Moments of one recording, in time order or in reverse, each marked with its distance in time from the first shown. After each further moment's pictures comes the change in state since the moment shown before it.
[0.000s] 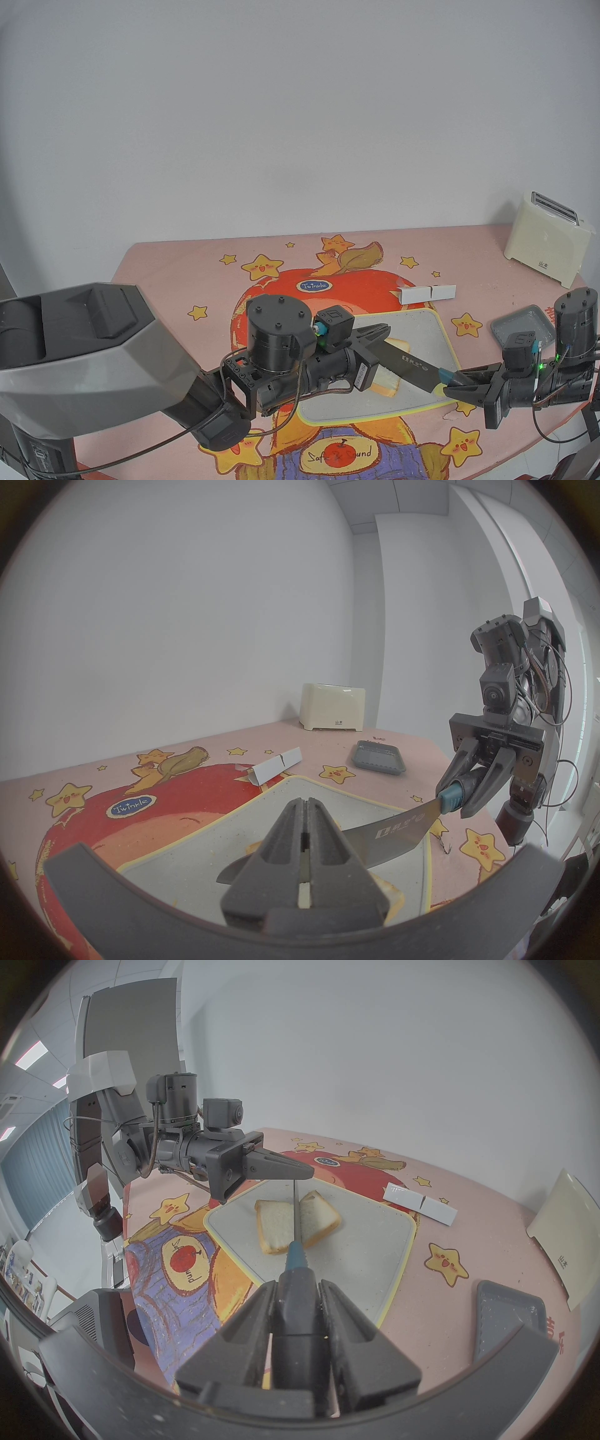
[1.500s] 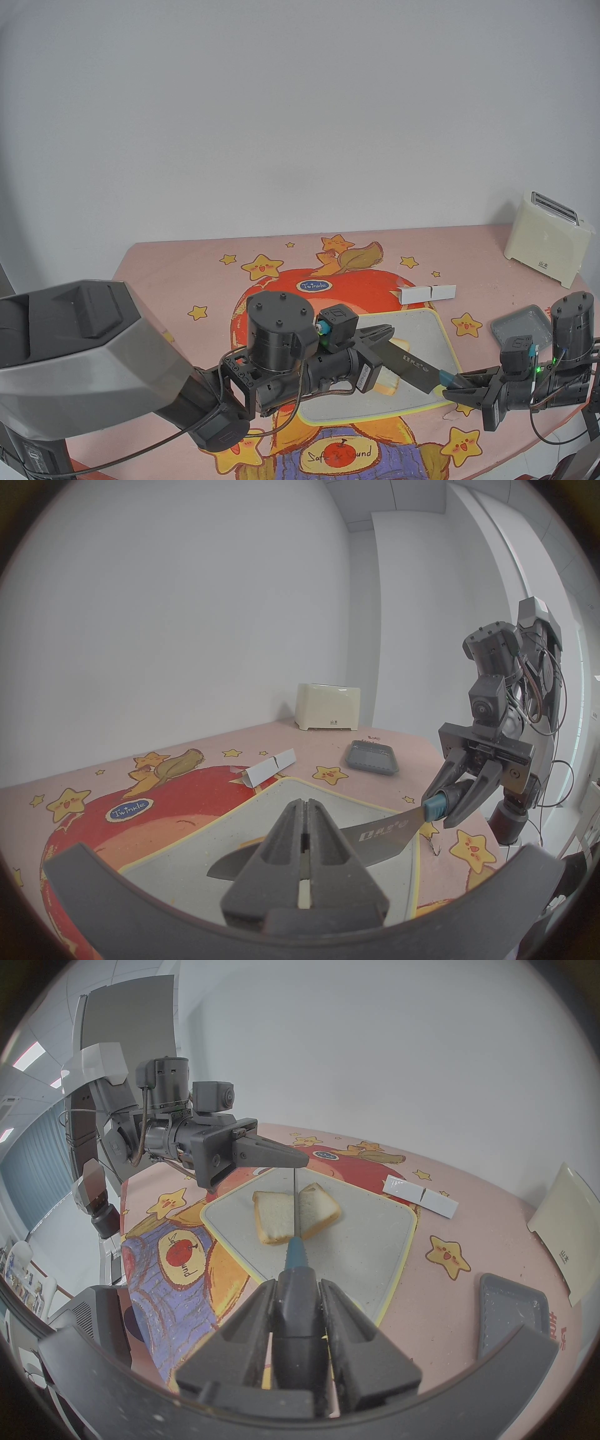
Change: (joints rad) left arm -0.011 -0.035 -0.006 0.023 -0.001 0.002; right arm -0.004 0.018 0.015 -0.007 -0.002 -0.002
